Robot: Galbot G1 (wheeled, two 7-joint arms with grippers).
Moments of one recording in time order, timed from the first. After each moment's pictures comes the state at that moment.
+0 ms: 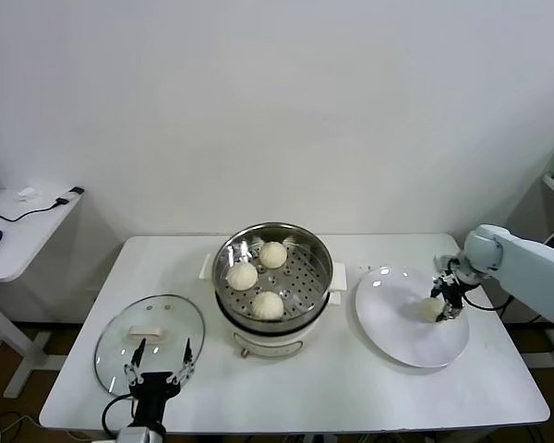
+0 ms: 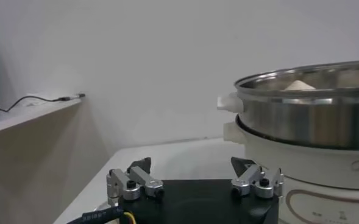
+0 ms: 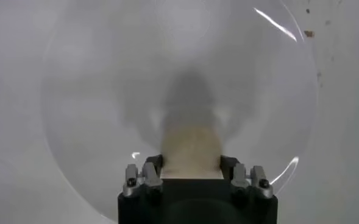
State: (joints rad) left arm 1.74 -1.52 -0.54 -2.05 0.08 -0.01 -0.12; right arm 0.20 0.72 -1.23 0.92 0.18 -0.11 -1.01
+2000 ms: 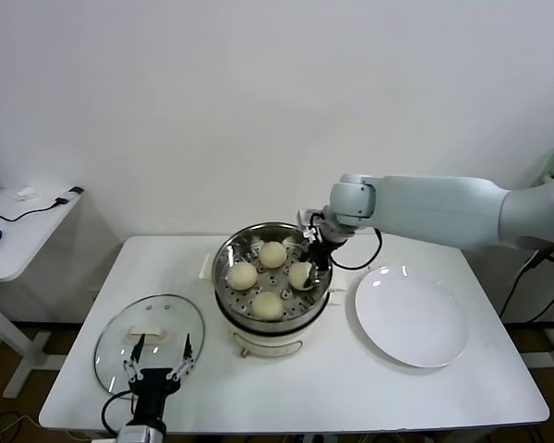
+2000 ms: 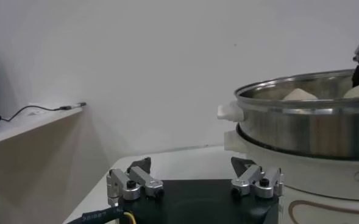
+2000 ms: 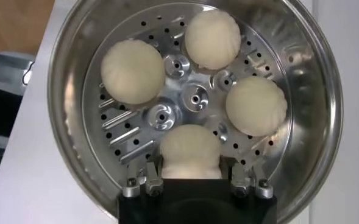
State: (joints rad) left arm 1.73 -1.52 -0.53 -2.05 0.09 -0.02 -0.14; right arm 0.66 1.14 -1.62 1.28 0.80 -0.36 -0.79
